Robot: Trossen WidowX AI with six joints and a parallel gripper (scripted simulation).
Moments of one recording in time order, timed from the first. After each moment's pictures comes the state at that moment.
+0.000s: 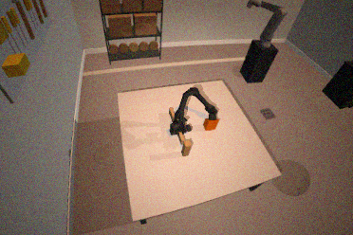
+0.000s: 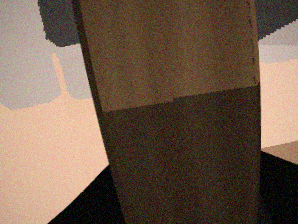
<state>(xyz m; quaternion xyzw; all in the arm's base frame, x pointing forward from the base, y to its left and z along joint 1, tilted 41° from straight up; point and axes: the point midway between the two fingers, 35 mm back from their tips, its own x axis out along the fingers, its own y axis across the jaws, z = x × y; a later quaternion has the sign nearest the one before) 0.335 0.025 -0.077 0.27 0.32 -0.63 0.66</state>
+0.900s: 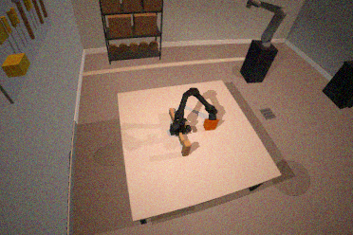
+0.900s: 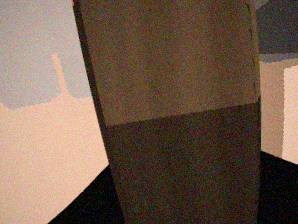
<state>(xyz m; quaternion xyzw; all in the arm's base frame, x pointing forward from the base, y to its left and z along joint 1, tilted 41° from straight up) 0.336 0.027 -0.078 0.27 0.32 -0.63 0.66</state>
